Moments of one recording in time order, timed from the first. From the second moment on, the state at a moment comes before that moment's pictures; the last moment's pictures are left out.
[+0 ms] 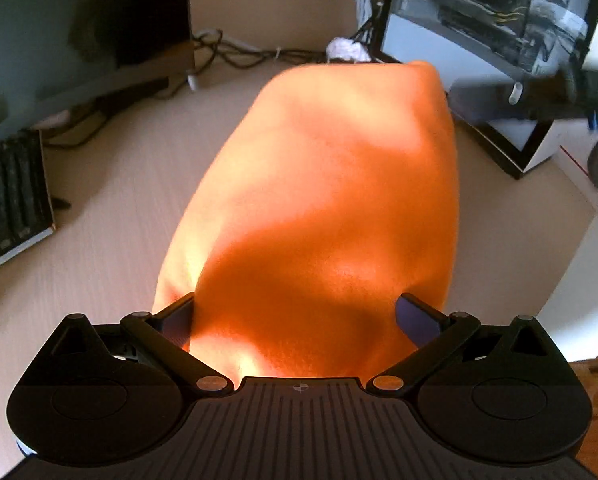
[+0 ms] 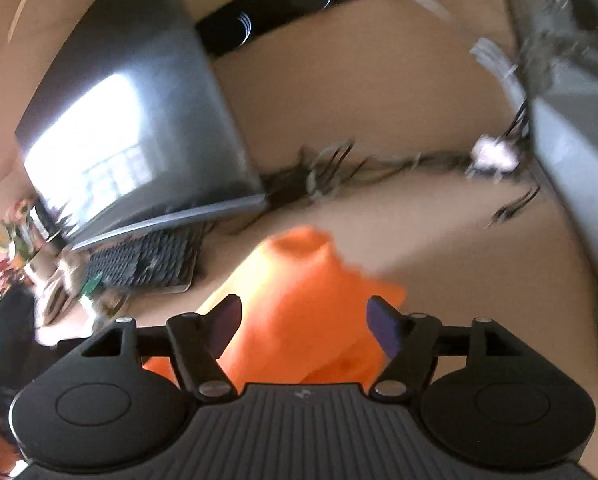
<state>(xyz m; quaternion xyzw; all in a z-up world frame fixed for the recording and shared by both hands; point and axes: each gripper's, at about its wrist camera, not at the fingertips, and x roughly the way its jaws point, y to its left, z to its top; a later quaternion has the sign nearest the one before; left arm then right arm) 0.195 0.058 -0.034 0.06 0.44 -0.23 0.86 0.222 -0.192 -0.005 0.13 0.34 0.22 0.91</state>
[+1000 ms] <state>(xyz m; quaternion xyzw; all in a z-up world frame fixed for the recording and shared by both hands) 0.192 0.043 -0.038 0.07 0.44 -0.17 0.88 0.208 -0.149 -0.054 0.14 0.42 0.20 0.87</state>
